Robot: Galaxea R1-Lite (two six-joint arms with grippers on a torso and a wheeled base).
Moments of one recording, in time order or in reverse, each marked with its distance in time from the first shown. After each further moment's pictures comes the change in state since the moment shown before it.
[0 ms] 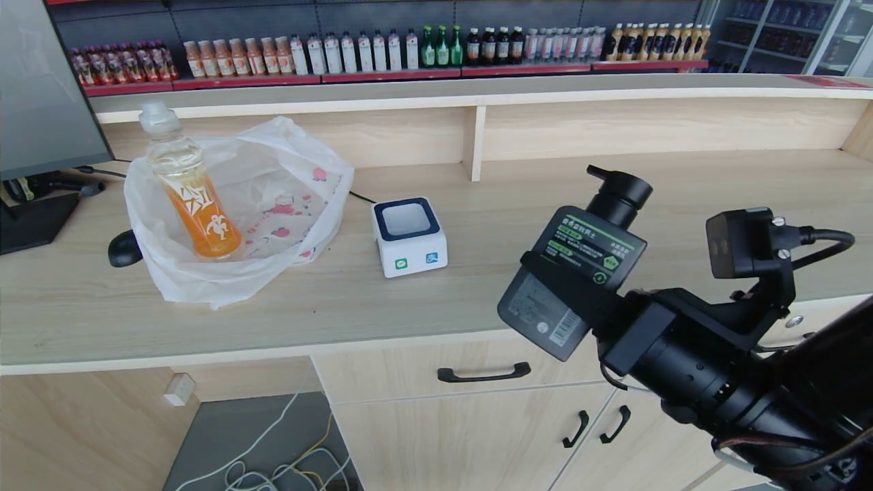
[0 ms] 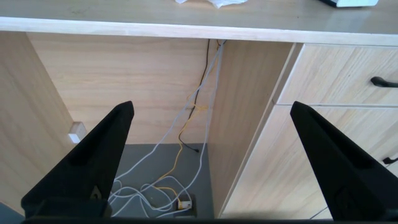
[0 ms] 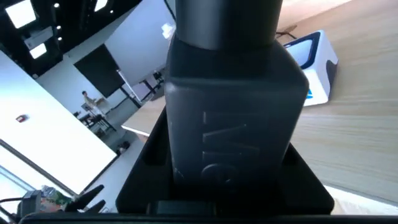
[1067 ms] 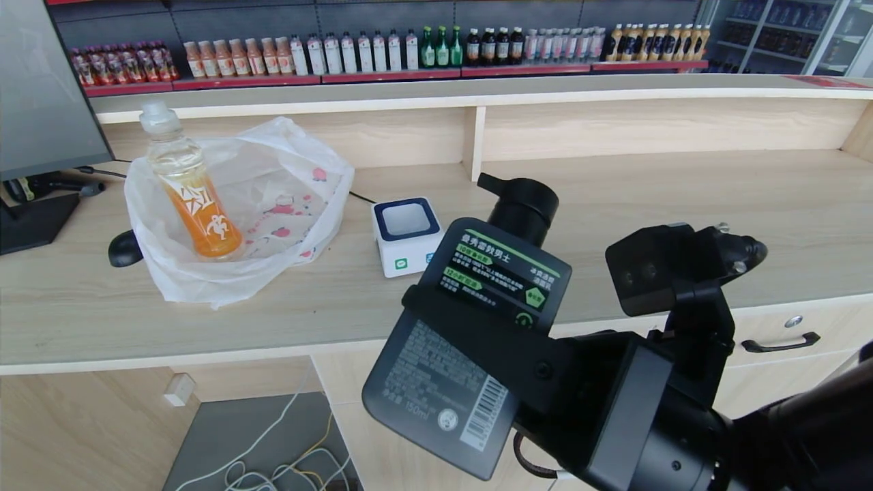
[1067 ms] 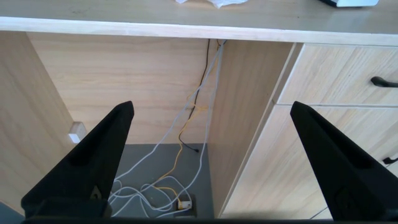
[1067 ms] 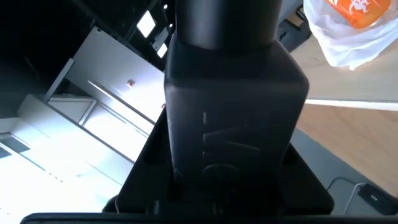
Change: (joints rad) left arm 0.000 0.000 0.000 0.000 0.000 0.000; right arm 0.310 0.043 -0.137 0.000 0.002 0.359
